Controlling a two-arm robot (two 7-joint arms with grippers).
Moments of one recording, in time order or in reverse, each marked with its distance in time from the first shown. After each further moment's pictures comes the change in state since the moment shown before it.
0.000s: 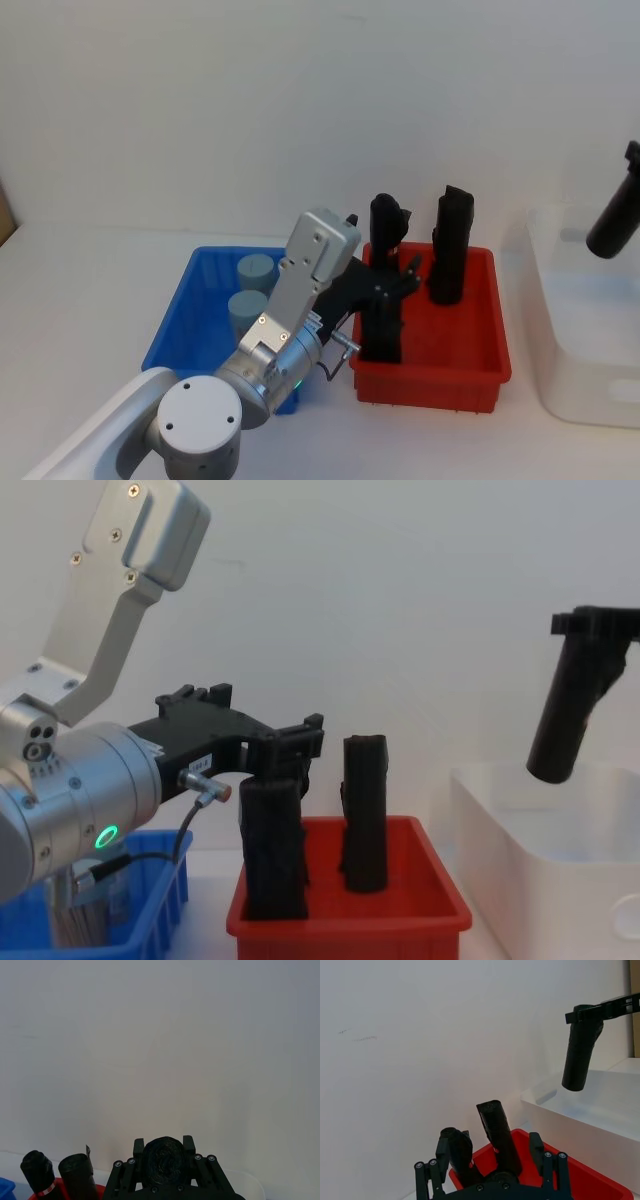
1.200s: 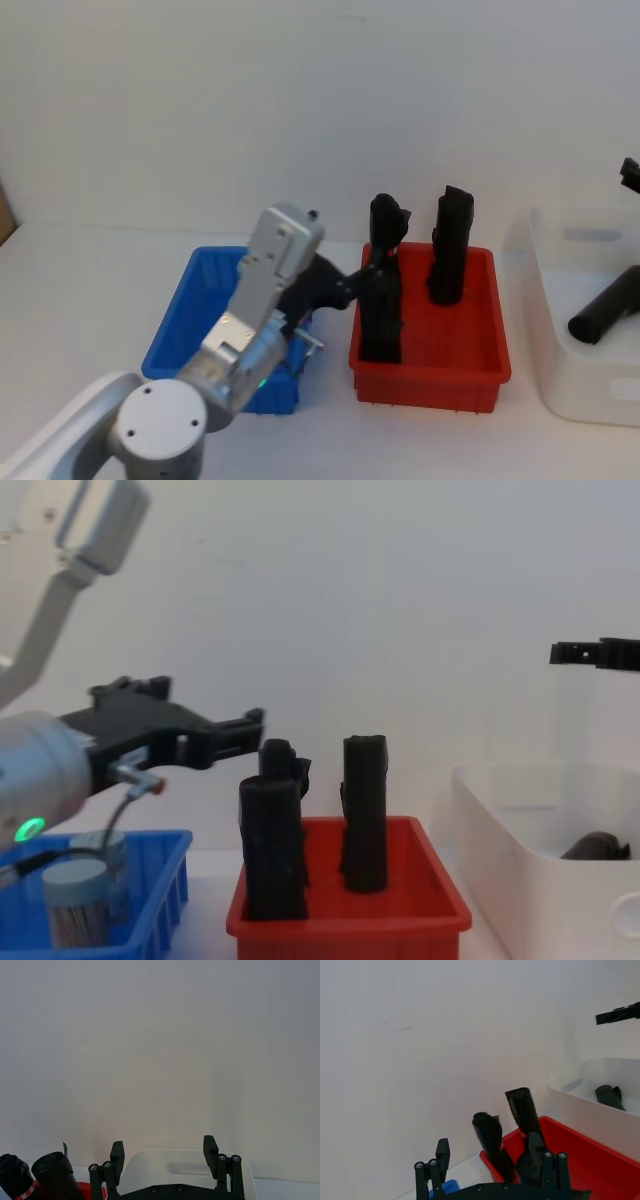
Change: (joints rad) left arm 0.054 0.073 -0.038 -0.084 -0.018 0.045 0.066; right arm 0.027 -0.015 0.002 0.091 0.036 0.008 -0.073
